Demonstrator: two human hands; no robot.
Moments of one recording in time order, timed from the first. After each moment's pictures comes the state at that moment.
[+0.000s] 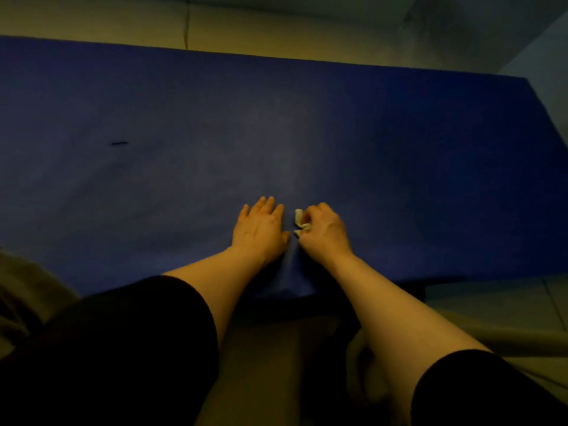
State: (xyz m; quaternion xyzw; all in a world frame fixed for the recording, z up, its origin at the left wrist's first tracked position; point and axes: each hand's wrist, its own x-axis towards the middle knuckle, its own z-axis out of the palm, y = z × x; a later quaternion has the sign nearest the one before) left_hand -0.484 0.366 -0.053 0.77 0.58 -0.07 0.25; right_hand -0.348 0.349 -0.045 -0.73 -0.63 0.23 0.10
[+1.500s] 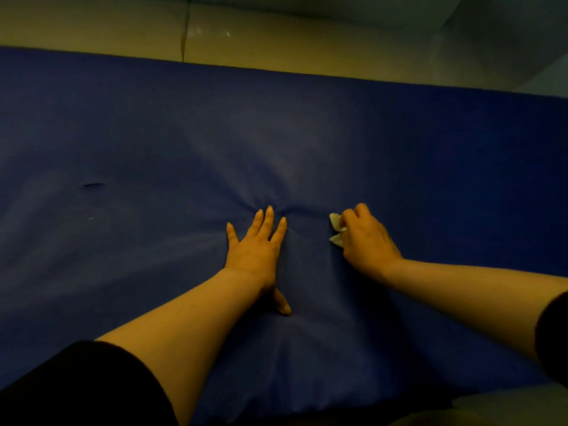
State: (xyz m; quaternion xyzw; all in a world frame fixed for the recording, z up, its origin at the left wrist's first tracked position) left_hand -0.480 0.448 -0.062 0.76 0.54 -0.23 0.28; right_hand -0.272 0.464 -0.066 -0.66 -0.73 0.16 0.02
